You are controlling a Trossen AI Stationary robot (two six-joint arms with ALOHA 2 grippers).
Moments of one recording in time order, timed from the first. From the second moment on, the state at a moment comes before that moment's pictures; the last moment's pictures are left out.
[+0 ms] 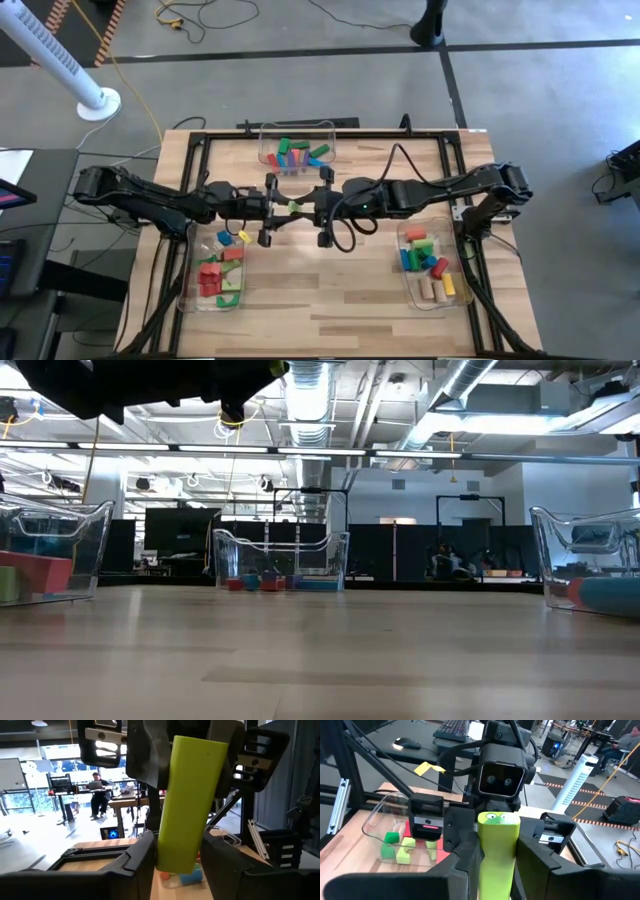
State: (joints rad) left arm -0.03 1.21 0.50 0.91 0.02 0.08; right arm 0.13 1.66 1.45 -0.03 0.22 -0.17
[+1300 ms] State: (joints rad) left arm -0.03 1.21 0.50 0.86 0.00 0.11; right arm 0.14 1.66 1.45 -0.14 0.33 -0.16
